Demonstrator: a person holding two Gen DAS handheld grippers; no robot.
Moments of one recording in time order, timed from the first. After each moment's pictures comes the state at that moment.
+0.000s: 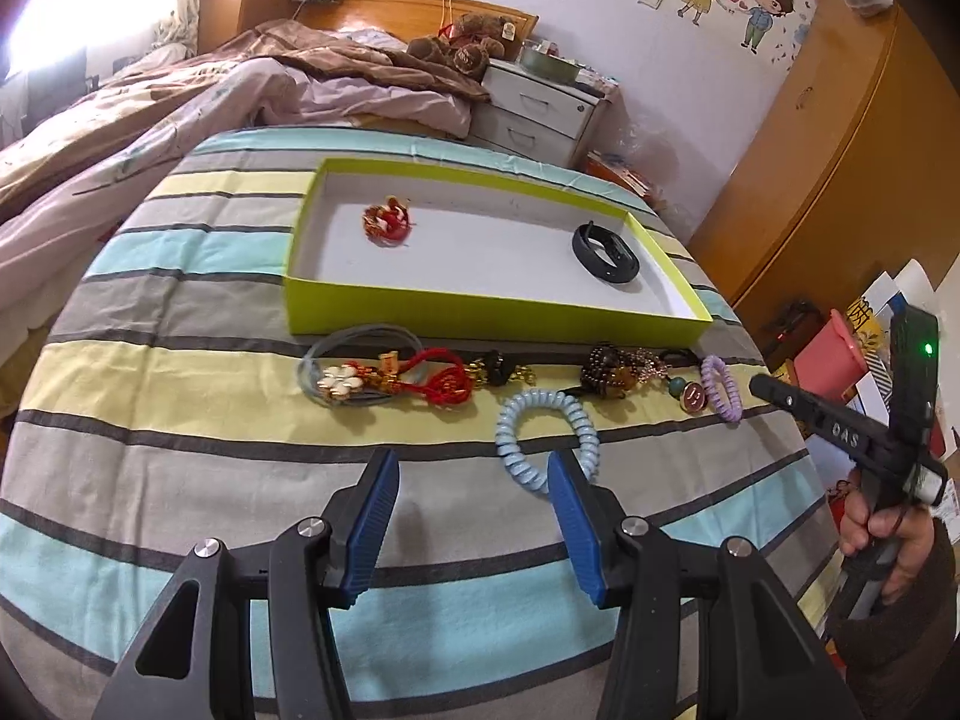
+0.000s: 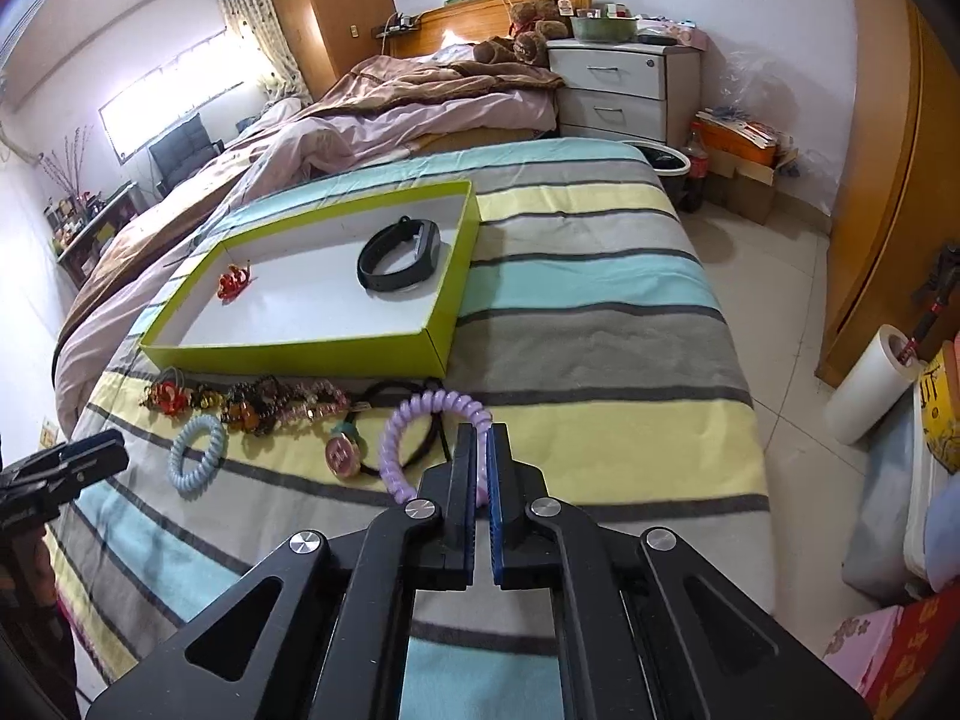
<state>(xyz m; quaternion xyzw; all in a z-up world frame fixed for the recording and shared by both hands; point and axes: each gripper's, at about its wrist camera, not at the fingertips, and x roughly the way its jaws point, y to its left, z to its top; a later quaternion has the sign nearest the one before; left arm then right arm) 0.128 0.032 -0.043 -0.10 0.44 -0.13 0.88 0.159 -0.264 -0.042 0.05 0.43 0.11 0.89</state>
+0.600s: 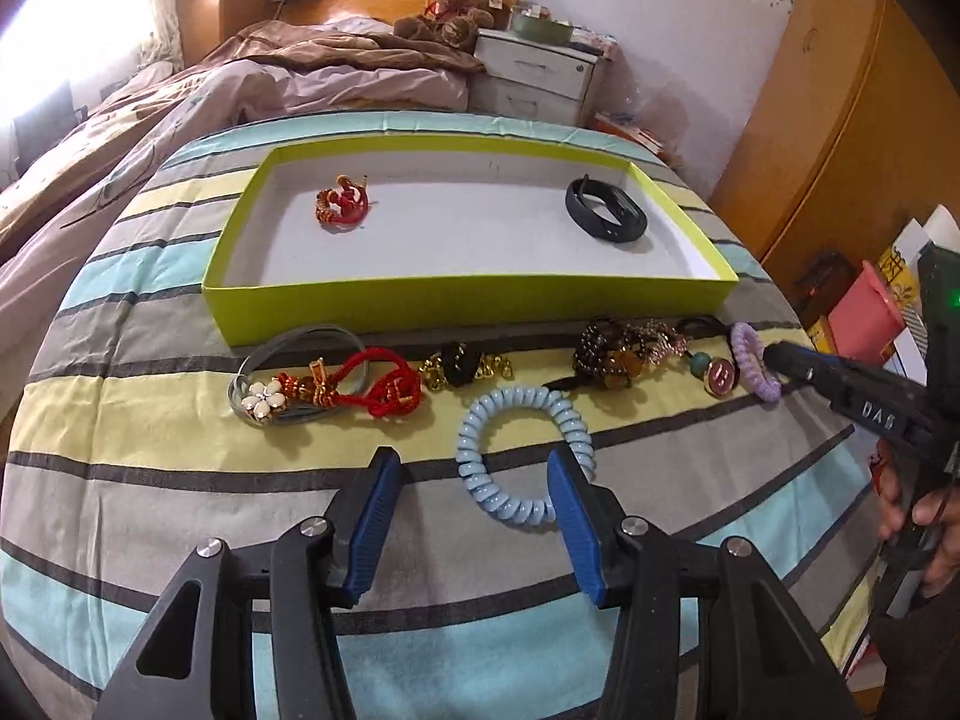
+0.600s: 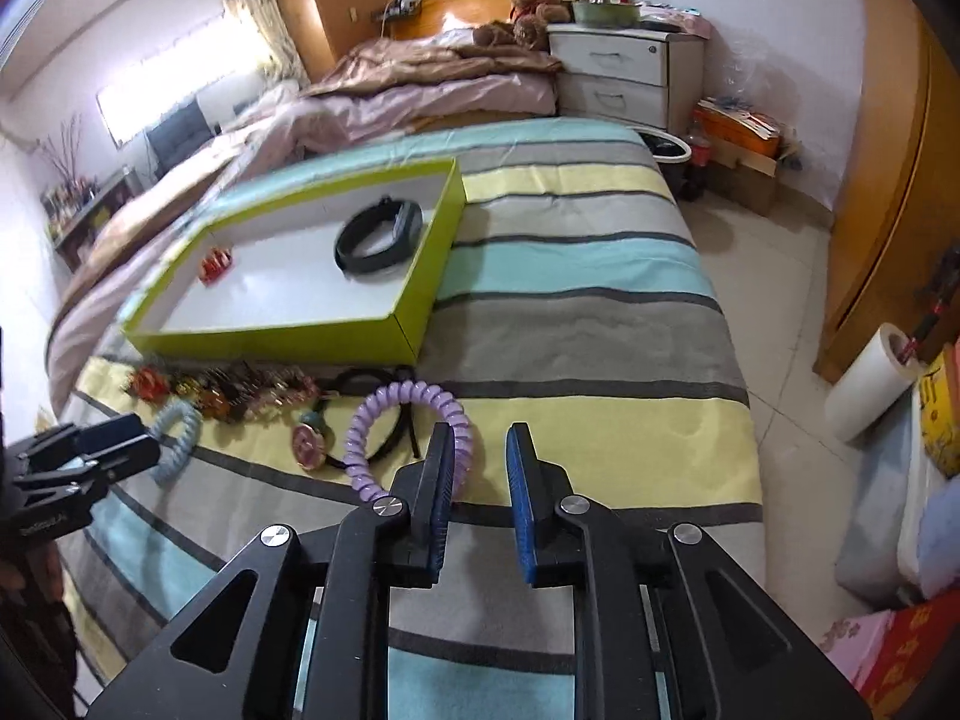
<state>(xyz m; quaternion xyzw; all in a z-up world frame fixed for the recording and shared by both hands) 0.148 -0.006 -0.059 -0.04 0.47 -0.11 0.88 0.178 -0.263 -0.056 0.03 0.45 0.12 0.88</state>
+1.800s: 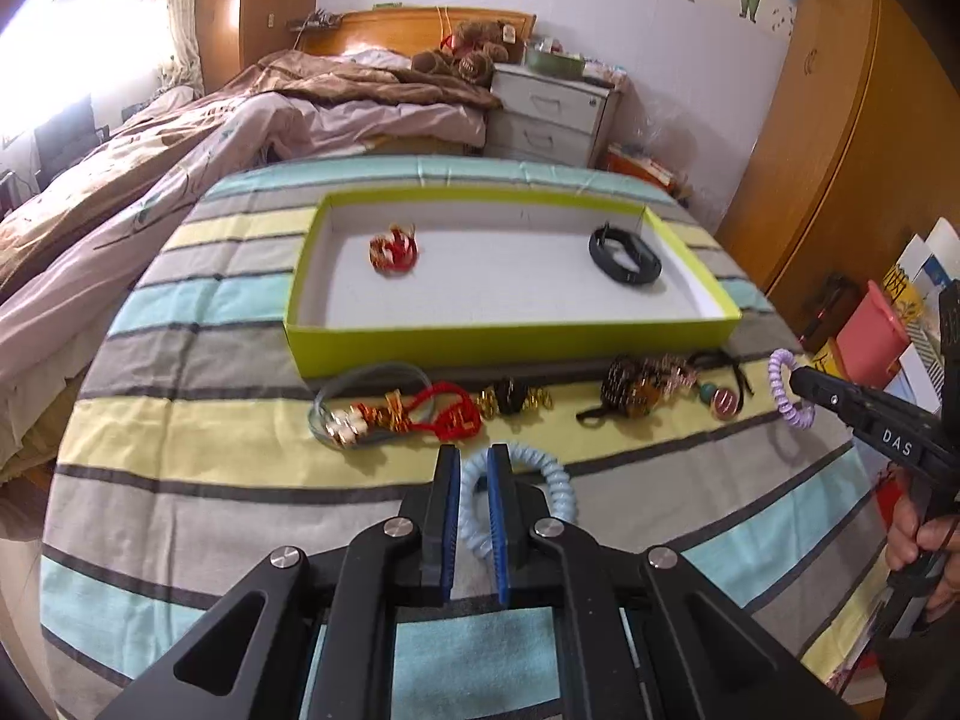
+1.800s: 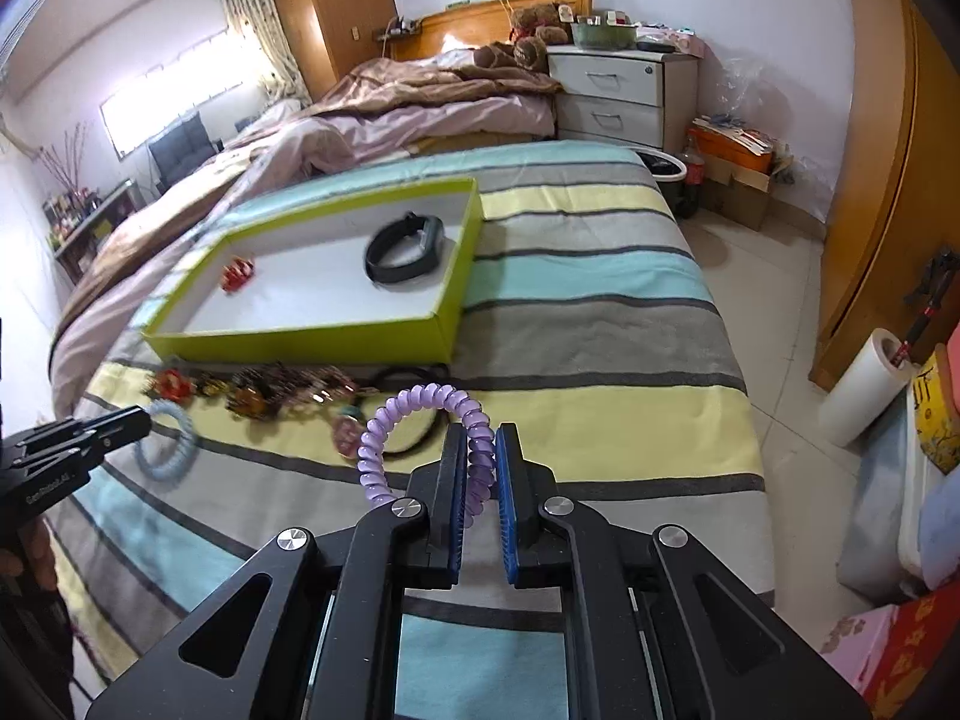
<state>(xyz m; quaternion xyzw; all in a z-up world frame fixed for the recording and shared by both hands) 0.134 0.019 -0.030 -0.03 0.43 -0.09 0.90 0.152 -0.256 -0.034 0.05 0.41 0.11 0.90</state>
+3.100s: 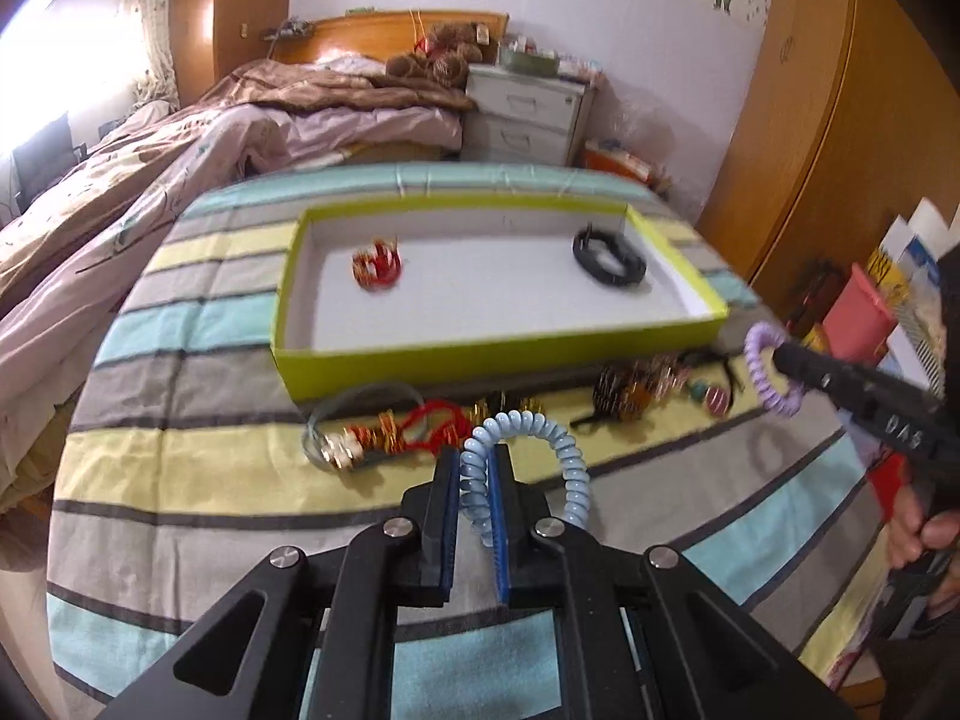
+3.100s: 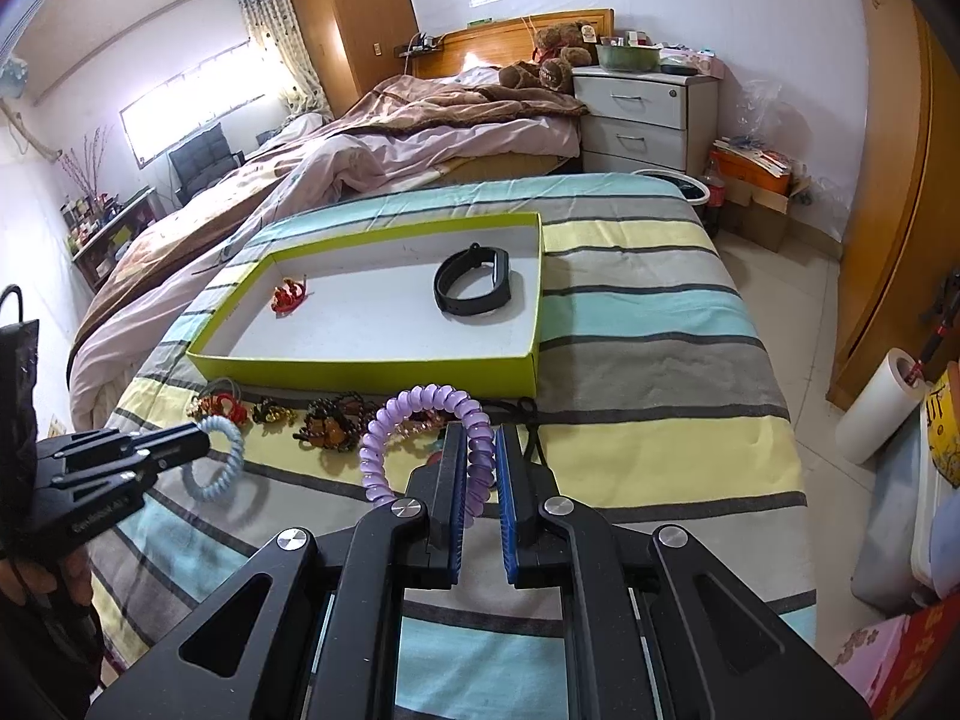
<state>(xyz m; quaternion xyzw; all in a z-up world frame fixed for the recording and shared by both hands) 0.139 0.023 -0.025 -0.03 0.42 -0.12 0.90 0.147 -0.222 -0.021 0.05 0.39 0.13 0.91</state>
